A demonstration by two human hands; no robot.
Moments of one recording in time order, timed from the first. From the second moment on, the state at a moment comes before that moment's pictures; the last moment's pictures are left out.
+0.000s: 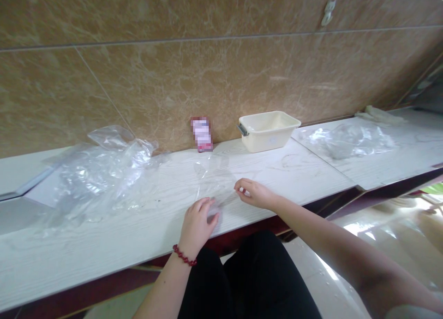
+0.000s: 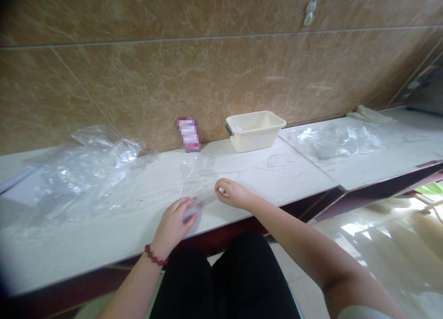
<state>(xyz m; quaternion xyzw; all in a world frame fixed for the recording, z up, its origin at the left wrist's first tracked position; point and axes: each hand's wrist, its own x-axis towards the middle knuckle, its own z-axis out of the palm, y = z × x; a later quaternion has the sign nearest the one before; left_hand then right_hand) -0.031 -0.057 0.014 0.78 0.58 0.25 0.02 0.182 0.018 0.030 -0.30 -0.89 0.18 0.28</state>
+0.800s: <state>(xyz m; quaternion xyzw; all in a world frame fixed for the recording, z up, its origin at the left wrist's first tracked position) -0.047 -0.091 0.041 0.86 0.44 0.24 0.02 0.172 0.021 0.043 -0.08 -0.97 0.16 0.14</state>
